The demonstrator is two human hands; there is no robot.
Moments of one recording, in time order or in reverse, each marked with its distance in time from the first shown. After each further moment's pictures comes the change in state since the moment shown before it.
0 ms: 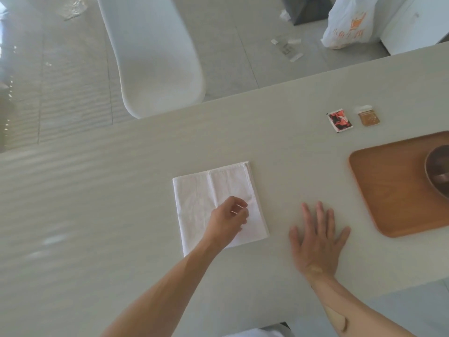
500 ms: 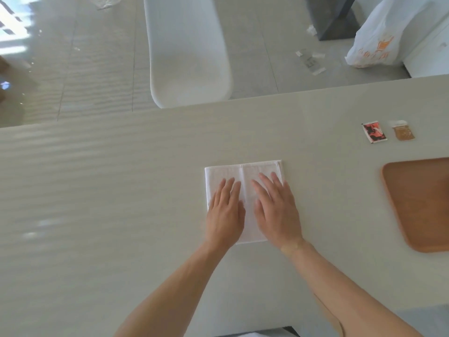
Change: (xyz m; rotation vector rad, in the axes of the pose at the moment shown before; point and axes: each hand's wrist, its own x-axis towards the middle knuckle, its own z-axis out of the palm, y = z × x) left_hand -0.011 -0.045 -0.047 0.758 0.435 0.438; right_hand 0.016 -0.157 -0.027 0.211 0.126 -0.645
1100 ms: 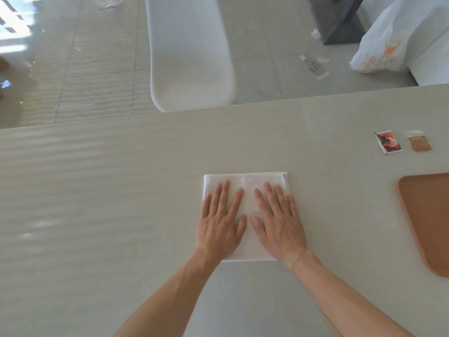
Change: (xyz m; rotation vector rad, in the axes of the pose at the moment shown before) left_hand 0.016 -0.038 0.019 0.349 -0.108 0.069; right_hand 0.003 0.026 0.043 -0.190 -0.252 0.047
